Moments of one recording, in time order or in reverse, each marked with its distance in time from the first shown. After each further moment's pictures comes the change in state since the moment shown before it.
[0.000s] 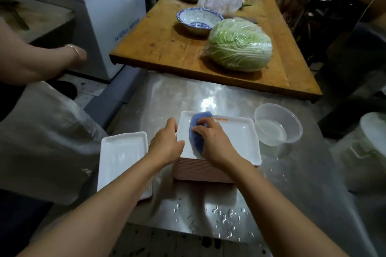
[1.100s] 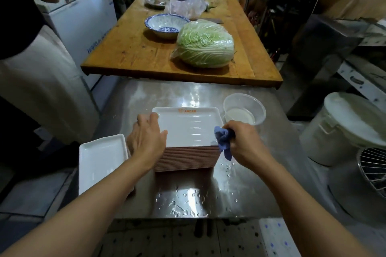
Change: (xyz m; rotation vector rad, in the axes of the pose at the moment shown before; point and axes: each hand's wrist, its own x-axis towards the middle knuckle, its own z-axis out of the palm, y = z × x) left_hand -0.031 0.027 0.014 0.386 0.325 0.134; right_hand -0.109 0.041 -0.079 0.132 0.187 0.365
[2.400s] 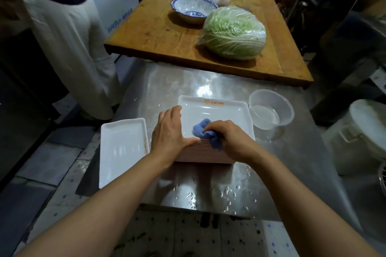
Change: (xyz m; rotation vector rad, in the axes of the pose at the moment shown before) left_hand -0.009 -0.028 0.013 -0.314 -0.007 0.111; right_hand 0.036 -0.033 0.067 0.051 -0.319 -0.320
